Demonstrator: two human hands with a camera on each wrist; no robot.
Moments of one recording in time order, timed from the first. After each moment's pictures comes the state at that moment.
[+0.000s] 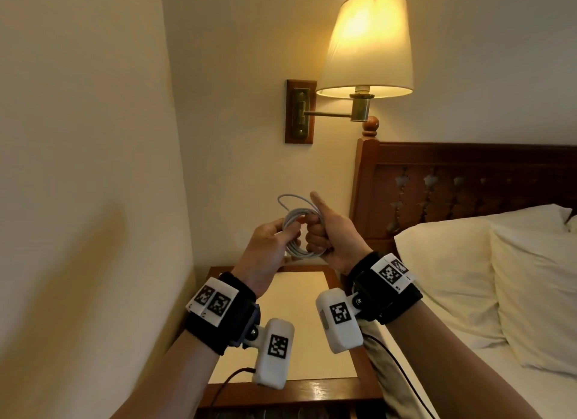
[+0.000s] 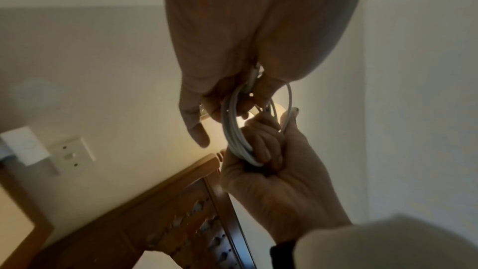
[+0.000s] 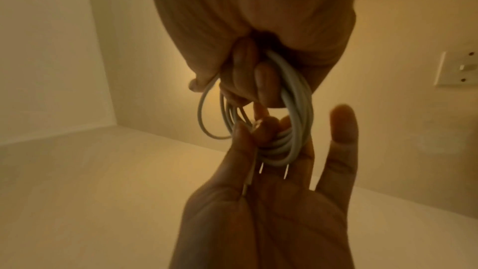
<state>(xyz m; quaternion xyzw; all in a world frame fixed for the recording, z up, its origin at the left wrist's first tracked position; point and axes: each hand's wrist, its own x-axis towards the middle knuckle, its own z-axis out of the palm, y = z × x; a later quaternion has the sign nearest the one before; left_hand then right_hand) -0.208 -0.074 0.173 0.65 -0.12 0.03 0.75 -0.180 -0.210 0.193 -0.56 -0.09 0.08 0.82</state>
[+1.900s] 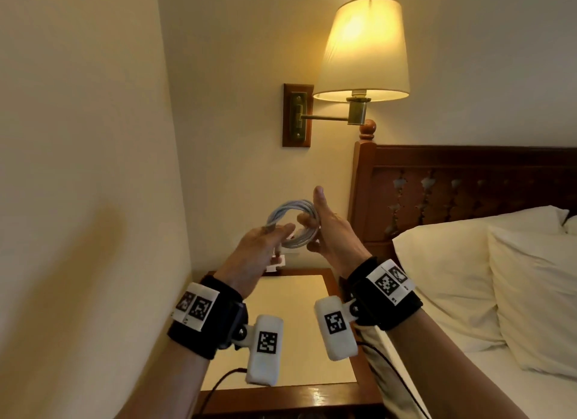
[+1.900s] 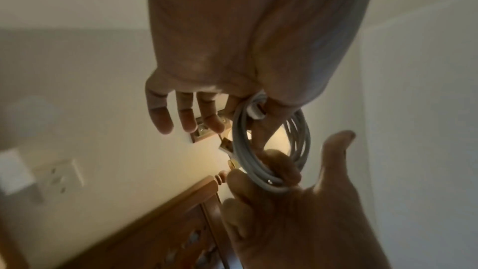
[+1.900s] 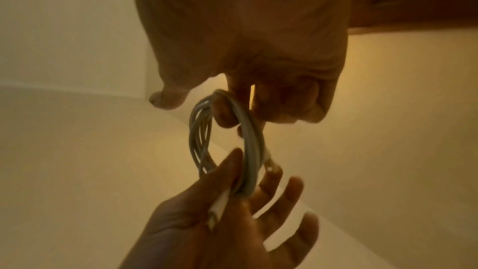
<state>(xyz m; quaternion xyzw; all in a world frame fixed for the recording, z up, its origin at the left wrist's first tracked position) -0.214 -0.066 0.184 0.72 -0.08 0.06 0.69 -0.183 -0.210 0.196 -0.69 -0.10 -0.01 0.72</state>
